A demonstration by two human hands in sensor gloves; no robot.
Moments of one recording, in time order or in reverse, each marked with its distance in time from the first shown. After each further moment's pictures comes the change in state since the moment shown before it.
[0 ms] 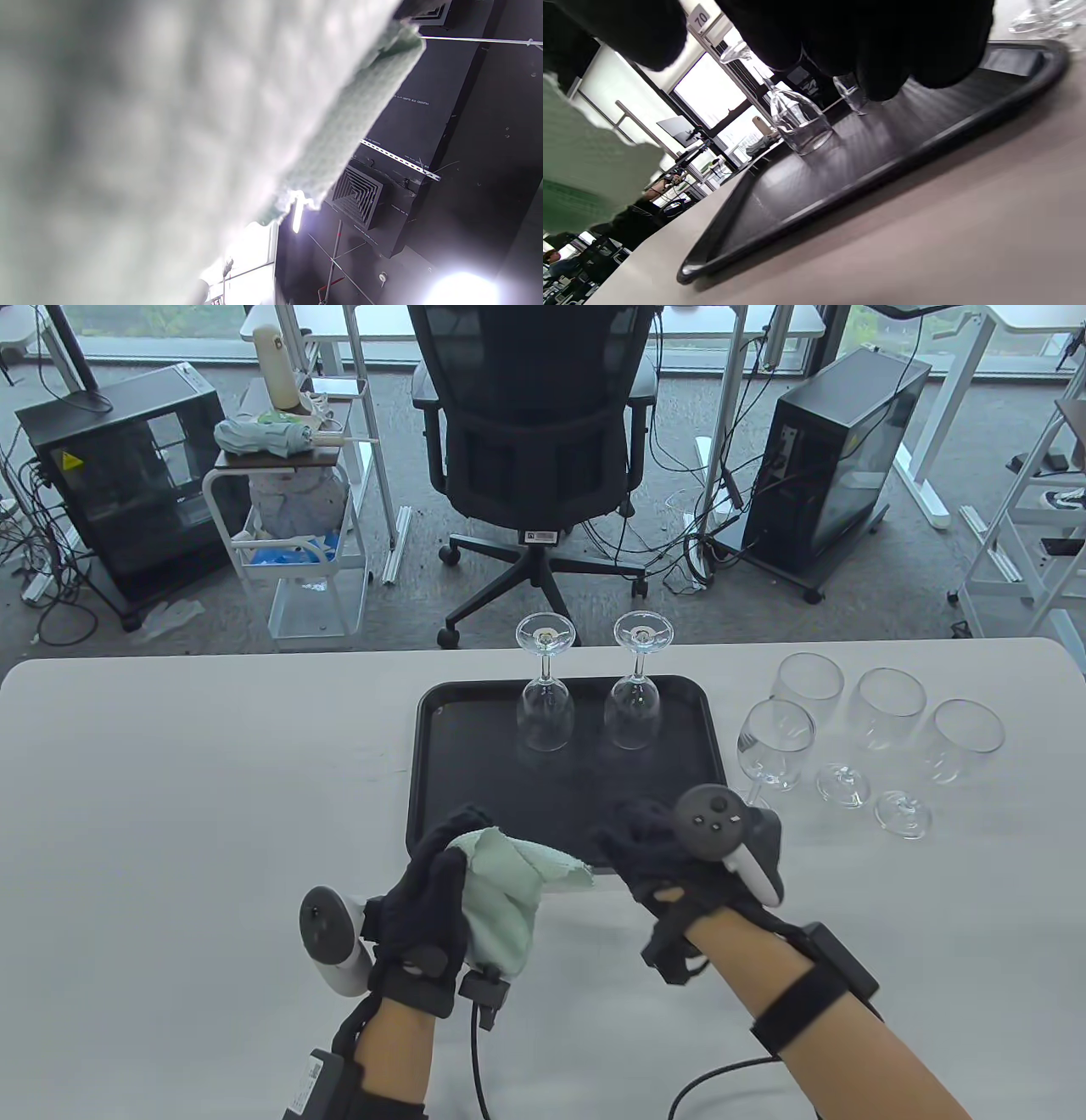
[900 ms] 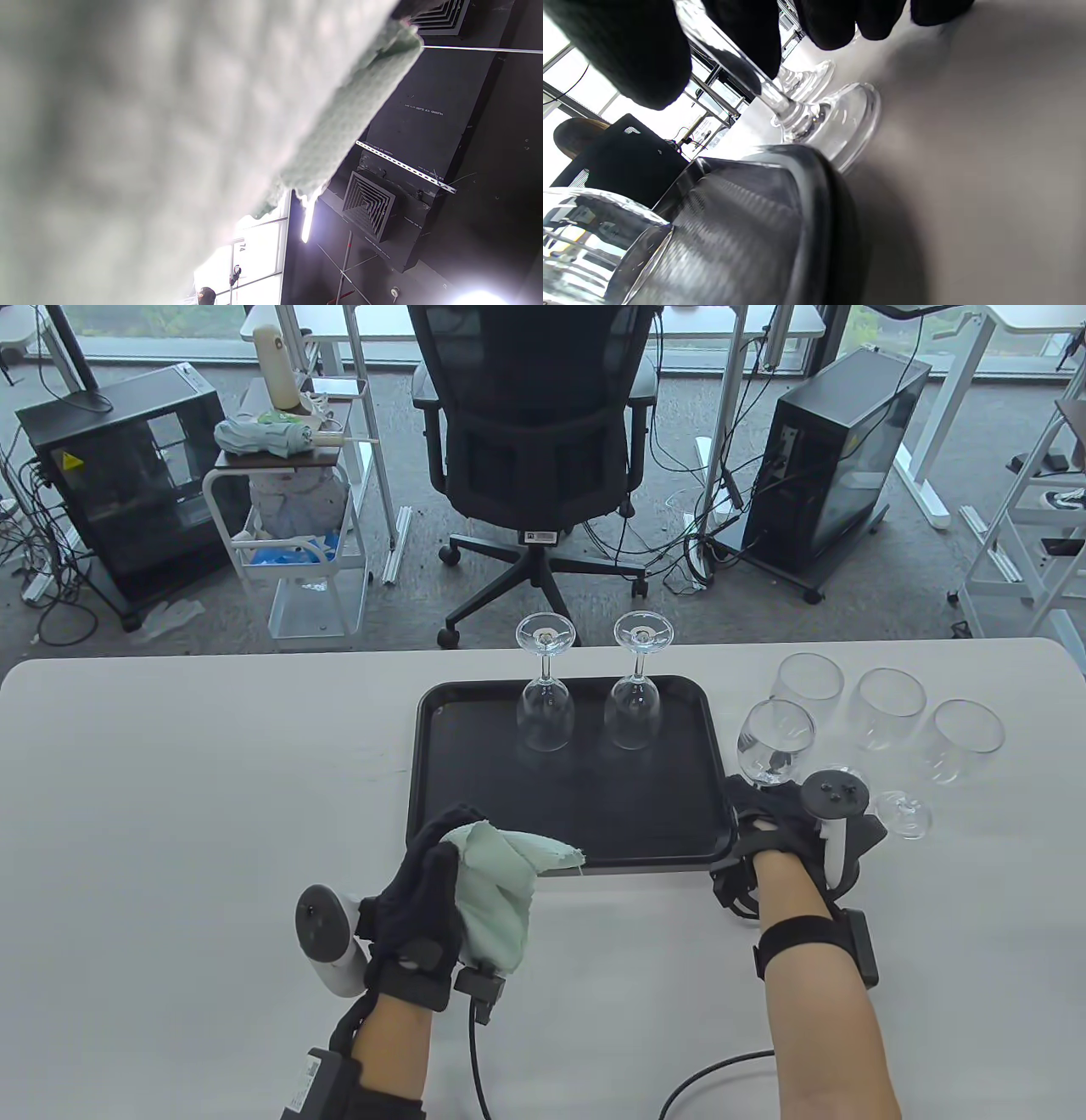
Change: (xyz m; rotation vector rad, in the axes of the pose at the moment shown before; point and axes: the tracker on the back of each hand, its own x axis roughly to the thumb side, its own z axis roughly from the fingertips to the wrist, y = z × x) left_hand -0.002 0.005 0.001 0.033 0.040 0.005; right_hand -0.129 -0.029 -0.080 -0.419 0.634 -0.217
